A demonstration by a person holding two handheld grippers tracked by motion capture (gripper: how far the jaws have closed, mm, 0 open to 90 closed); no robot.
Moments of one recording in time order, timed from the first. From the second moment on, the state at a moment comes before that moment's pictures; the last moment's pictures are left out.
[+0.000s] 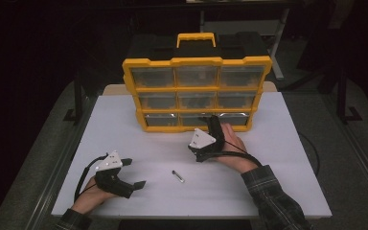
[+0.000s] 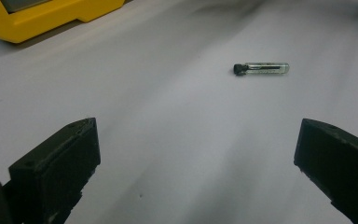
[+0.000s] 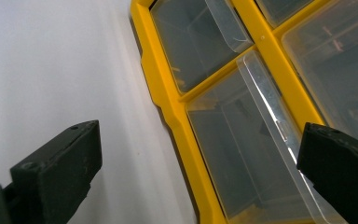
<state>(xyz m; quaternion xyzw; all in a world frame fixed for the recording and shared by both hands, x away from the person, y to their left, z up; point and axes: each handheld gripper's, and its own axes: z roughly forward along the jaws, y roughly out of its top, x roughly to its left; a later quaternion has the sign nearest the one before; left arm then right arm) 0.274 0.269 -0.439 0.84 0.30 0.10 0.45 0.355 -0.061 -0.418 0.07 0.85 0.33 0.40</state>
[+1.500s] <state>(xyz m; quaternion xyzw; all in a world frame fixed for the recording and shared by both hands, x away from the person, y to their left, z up) 0.273 0.269 -0.439 0.84 0.29 0.10 0.45 0.350 -0.052 -0.425 -0.02 0.83 0.25 0.49</state>
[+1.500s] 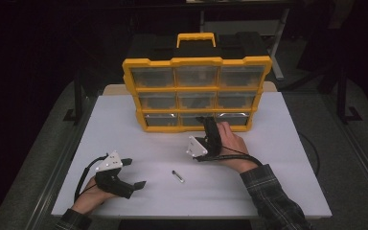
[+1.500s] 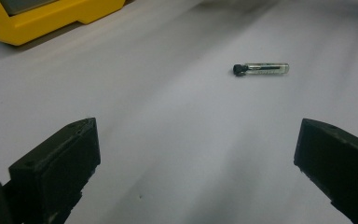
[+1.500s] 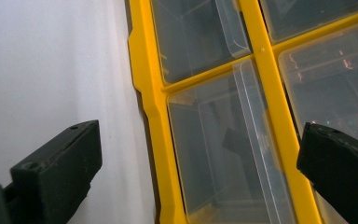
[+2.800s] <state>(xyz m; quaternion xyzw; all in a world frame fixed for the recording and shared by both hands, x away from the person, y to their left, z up) 0.273 0.269 -0.439 0.84 0.29 0.10 0.45 0.346 -0.045 -0.434 -0.10 0.80 0.17 0.57</state>
